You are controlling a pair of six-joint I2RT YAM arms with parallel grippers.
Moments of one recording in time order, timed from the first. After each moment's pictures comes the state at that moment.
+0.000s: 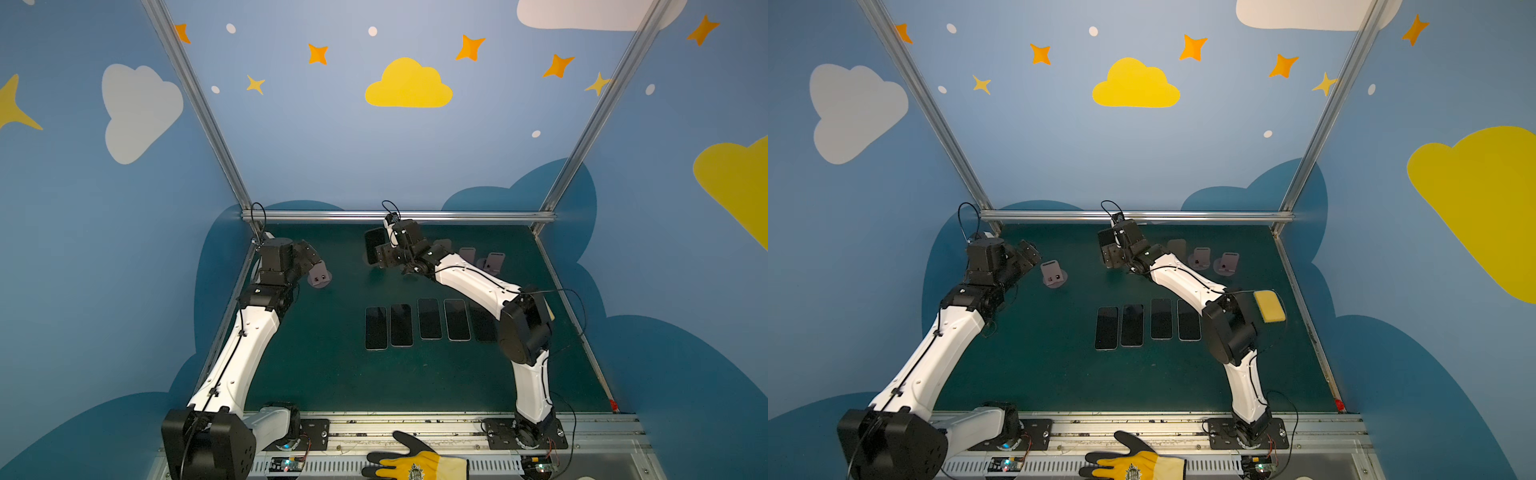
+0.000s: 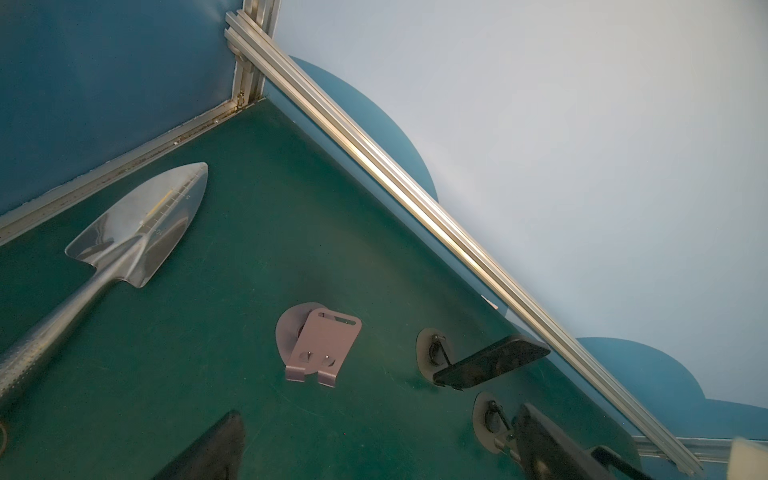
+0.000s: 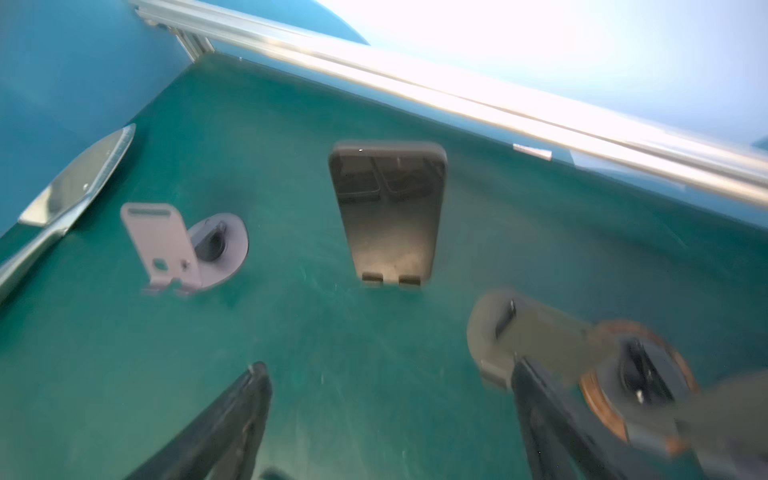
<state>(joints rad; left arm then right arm) -0.06 1.18 1.05 -0.37 -0.14 -0.75 0.75 2.12 1.88 -0.35 0.16 0.16</state>
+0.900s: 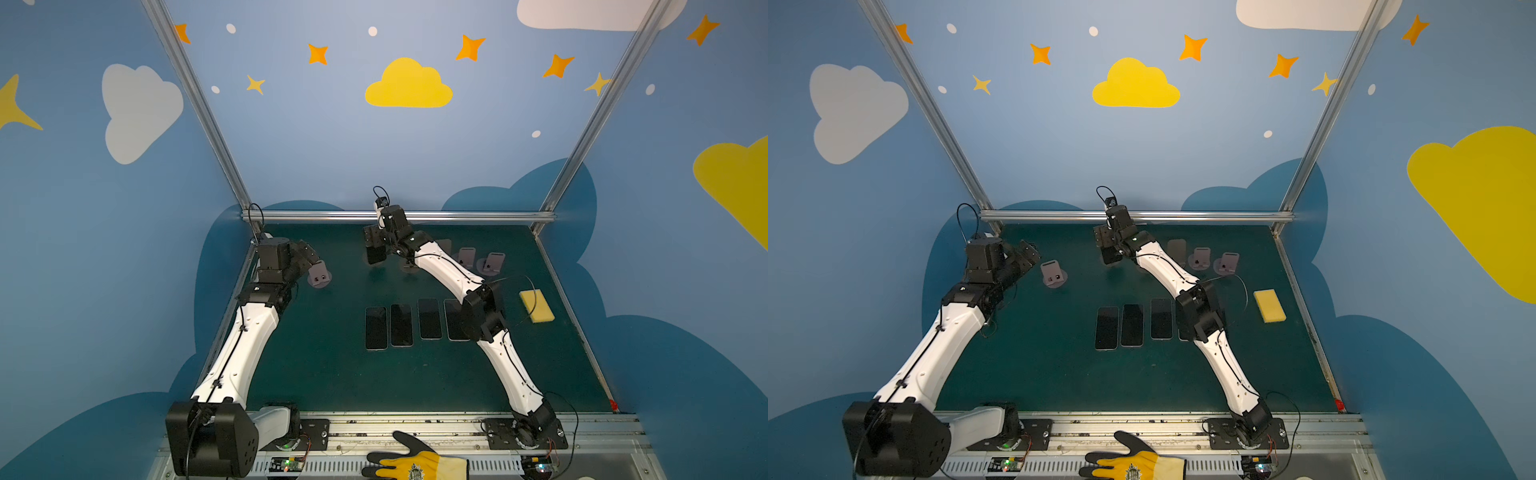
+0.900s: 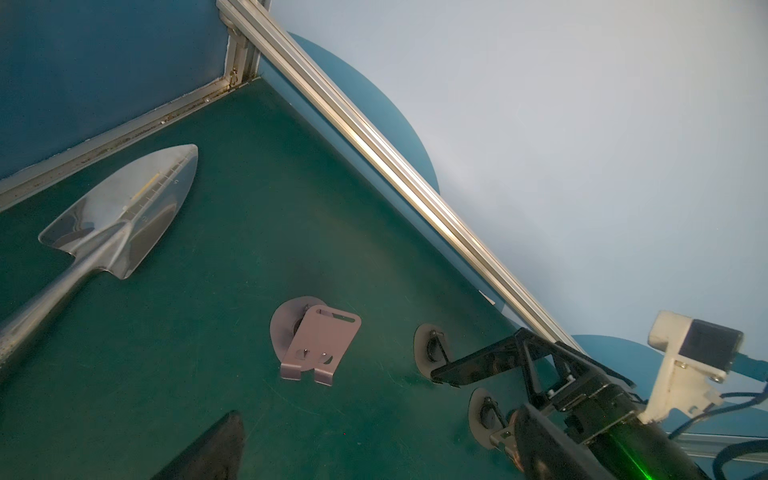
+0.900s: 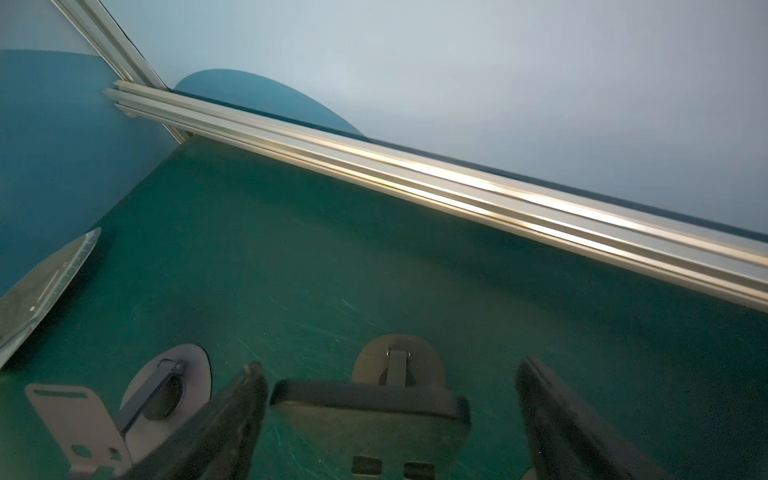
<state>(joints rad) -0.02 1.22 1.04 -0.35 -0.07 -0.76 0.70 2.53 2.43 -0.40 0.12 0.19</state>
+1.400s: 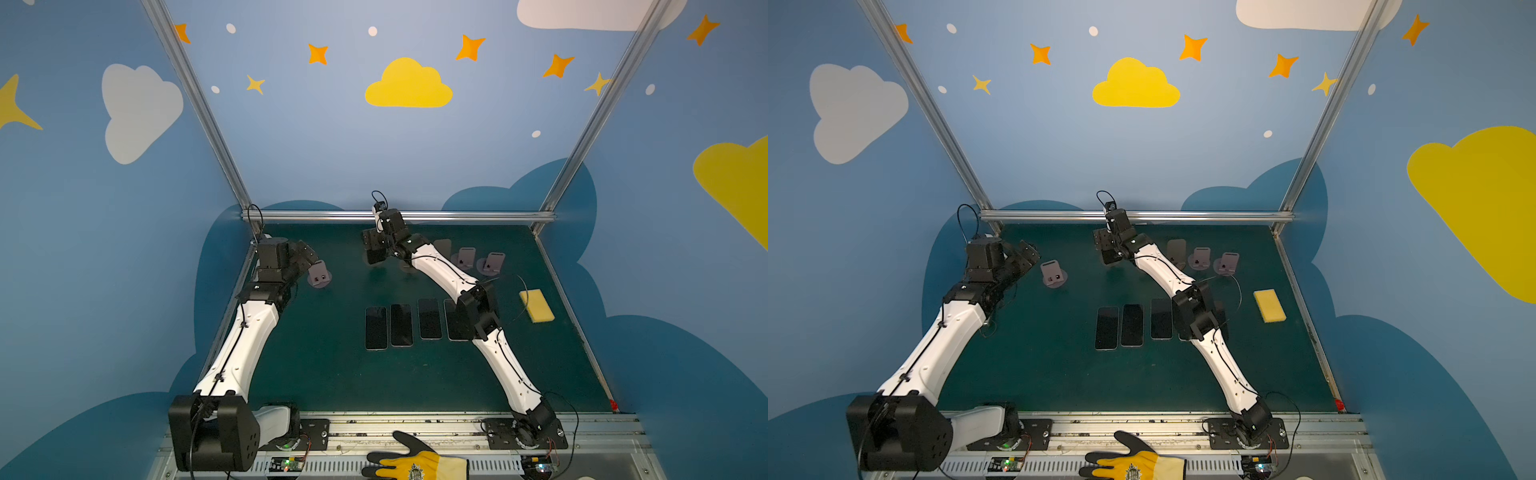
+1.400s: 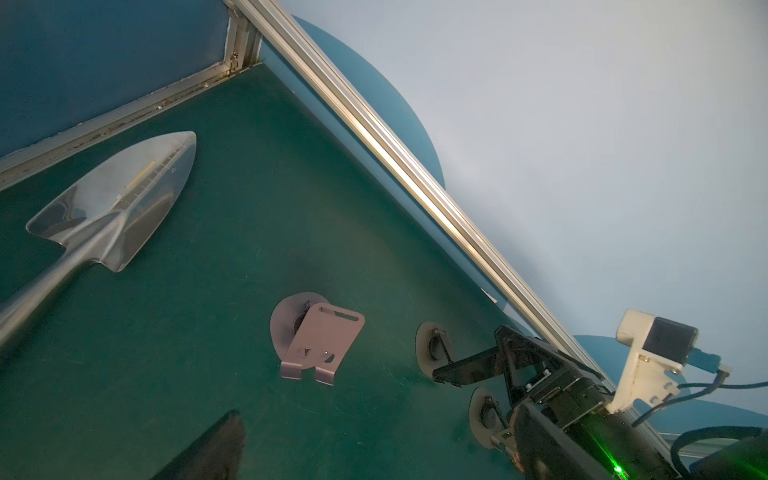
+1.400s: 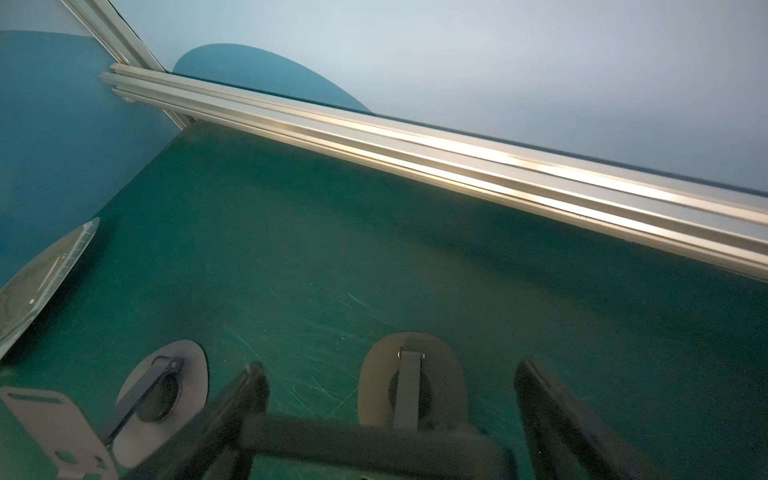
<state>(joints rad) 0.01 1.24 1.04 -0.34 -0.04 -0.78 0.69 2.61 2.50 -0.40 0.08 0.22</state>
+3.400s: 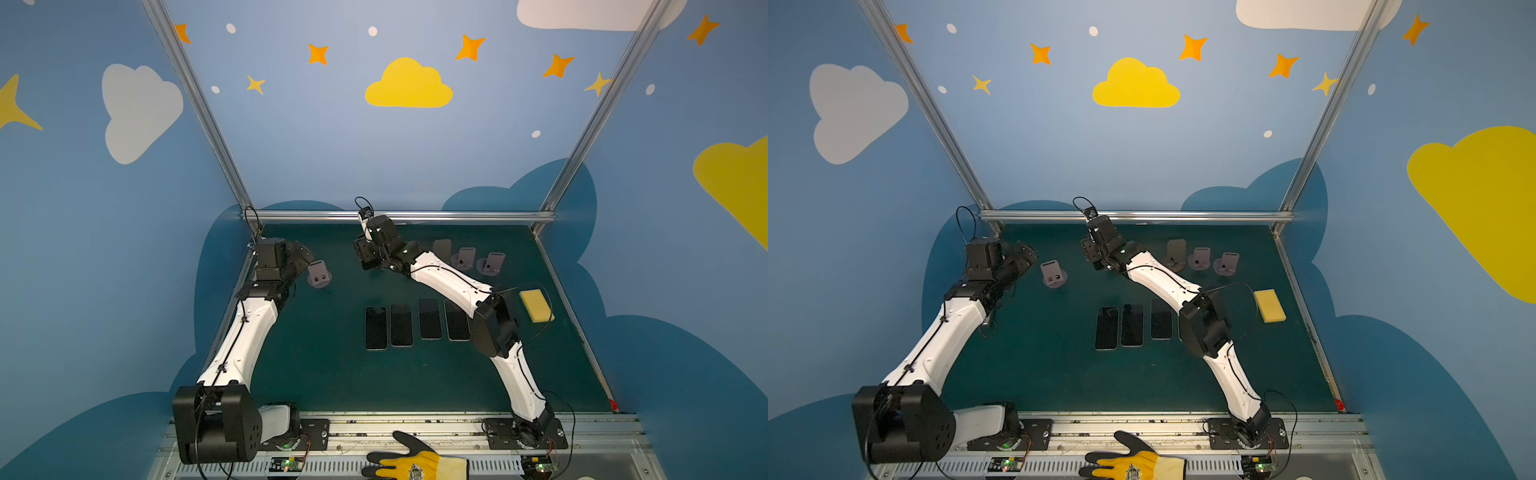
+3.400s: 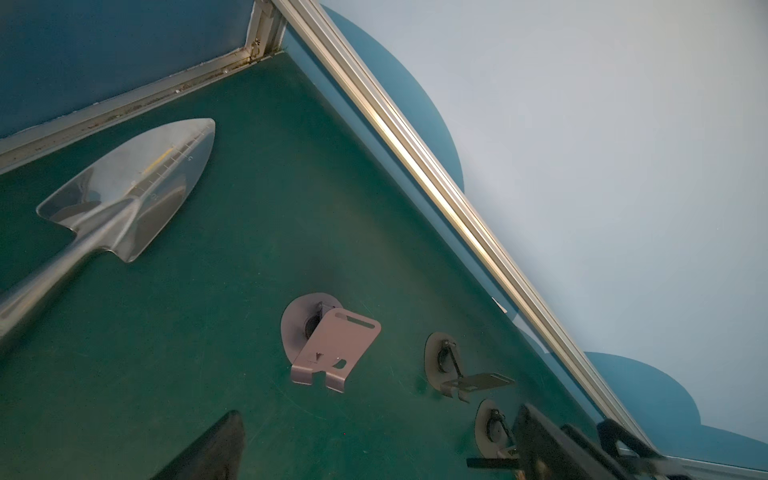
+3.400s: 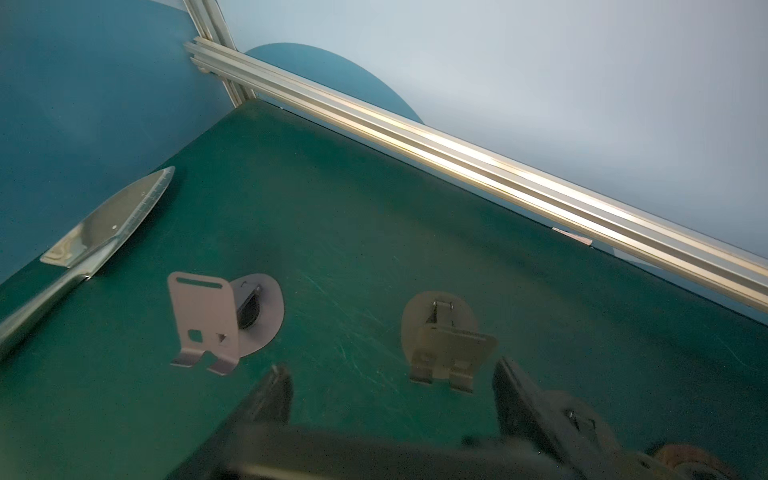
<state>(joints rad) 0.04 1.28 1.03 -0.32 -0.04 -0.81 0.86 2.25 2.12 -0.38 0.25 0.12</state>
